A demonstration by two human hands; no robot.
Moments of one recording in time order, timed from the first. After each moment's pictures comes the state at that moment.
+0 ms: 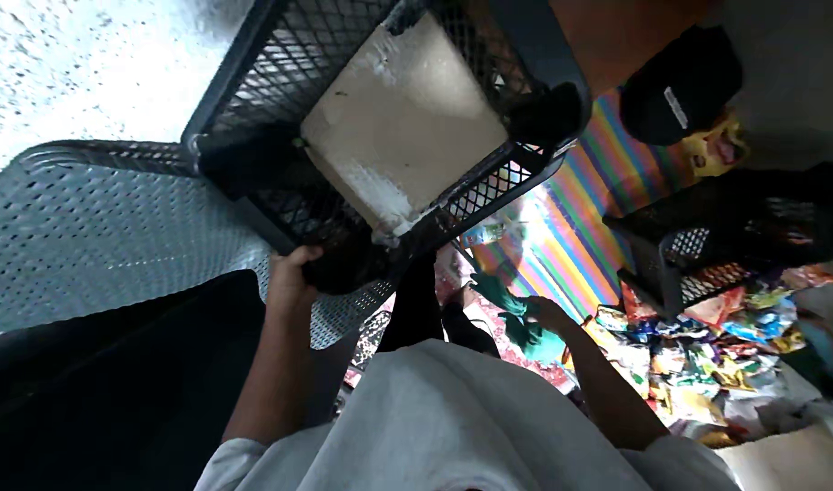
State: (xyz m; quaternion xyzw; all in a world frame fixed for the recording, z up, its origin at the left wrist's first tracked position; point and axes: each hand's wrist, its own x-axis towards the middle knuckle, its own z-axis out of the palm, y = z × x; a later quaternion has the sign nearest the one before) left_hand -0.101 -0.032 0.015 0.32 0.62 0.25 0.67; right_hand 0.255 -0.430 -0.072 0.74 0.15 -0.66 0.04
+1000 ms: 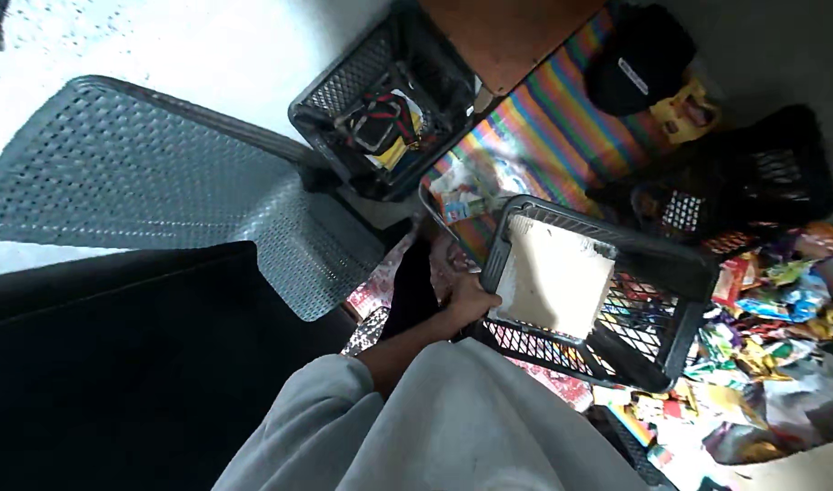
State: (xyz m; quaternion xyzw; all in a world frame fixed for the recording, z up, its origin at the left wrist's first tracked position) left_hand 0.065 -0.363 0.008 0.53 0.46 -0.14 0.70; right_hand 0.150 -0.706 0.049 0.70 -0.04 -0.71 0.10
